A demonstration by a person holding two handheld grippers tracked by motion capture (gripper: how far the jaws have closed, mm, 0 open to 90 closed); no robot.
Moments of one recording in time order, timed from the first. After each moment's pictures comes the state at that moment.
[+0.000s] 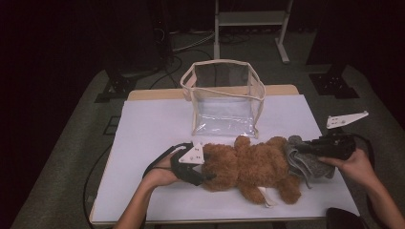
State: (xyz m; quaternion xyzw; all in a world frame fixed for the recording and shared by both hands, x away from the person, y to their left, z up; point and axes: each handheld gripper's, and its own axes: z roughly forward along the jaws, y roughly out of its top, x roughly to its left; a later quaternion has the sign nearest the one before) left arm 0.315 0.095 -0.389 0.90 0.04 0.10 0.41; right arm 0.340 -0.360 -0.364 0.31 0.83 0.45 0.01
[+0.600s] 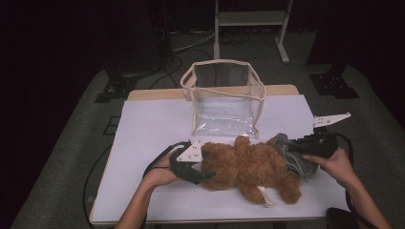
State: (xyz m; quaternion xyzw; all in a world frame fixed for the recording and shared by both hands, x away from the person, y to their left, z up) left arm 0.319 0.097 -0.389 0.89 0.05 0.11 0.43; right arm 0.358 -0.335 -0.383 0.30 0.81 0.50 -0.02
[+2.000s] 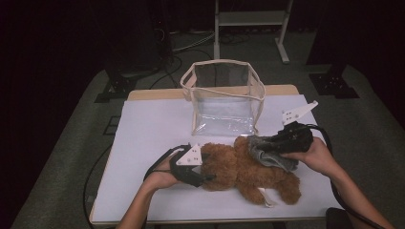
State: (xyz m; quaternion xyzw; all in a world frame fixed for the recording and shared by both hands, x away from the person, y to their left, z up) left arm 0.316 0.096 -0.397 0.89 0.05 0.12 0.44; right arm 0.353 -0.249 -0.335 0.19 0.87 0.45 -0.03
